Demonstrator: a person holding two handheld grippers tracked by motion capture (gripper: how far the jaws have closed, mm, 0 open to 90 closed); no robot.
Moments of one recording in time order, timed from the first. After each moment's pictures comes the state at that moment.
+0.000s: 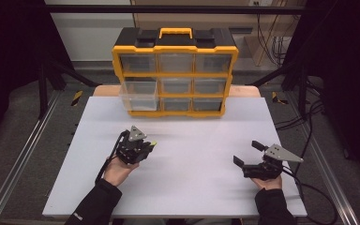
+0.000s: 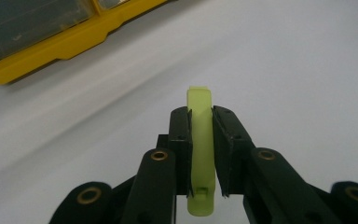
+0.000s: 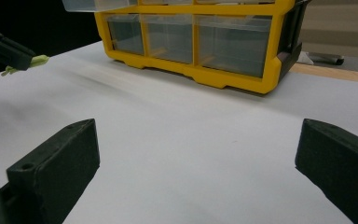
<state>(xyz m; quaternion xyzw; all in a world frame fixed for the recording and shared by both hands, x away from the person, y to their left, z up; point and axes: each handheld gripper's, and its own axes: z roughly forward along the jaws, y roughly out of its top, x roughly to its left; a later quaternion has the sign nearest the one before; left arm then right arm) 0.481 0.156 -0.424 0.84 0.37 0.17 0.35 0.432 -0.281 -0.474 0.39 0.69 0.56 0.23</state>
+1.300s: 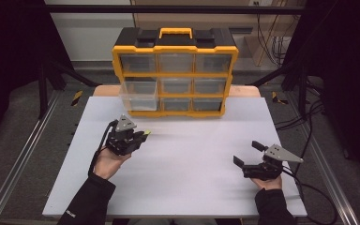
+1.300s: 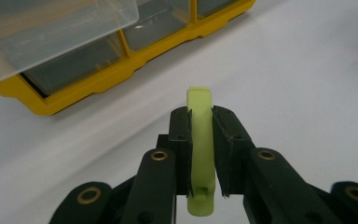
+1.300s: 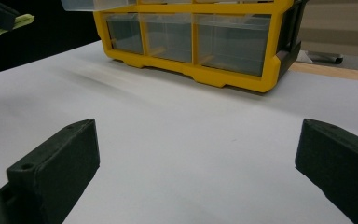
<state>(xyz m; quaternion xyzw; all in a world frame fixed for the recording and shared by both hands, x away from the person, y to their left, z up) 0.488 0.176 -0.383 0.82 0.37 0.19 0.39 0.432 -0.281 -0.475 0.40 0.69 0.55 0.23</state>
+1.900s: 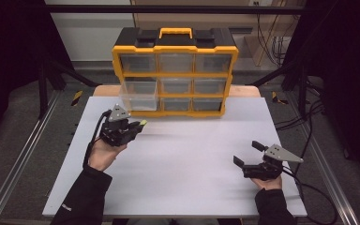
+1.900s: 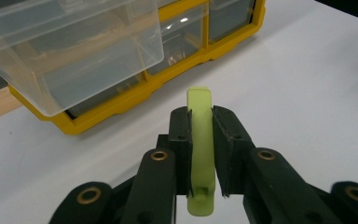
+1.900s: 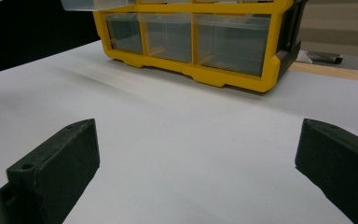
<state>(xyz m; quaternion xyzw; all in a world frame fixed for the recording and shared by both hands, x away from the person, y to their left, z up) 0.496 0.184 -0.352 0.82 0.37 0.20 0.39 0.432 -0.281 -0.475 0.40 0.70 0.55 0.23</state>
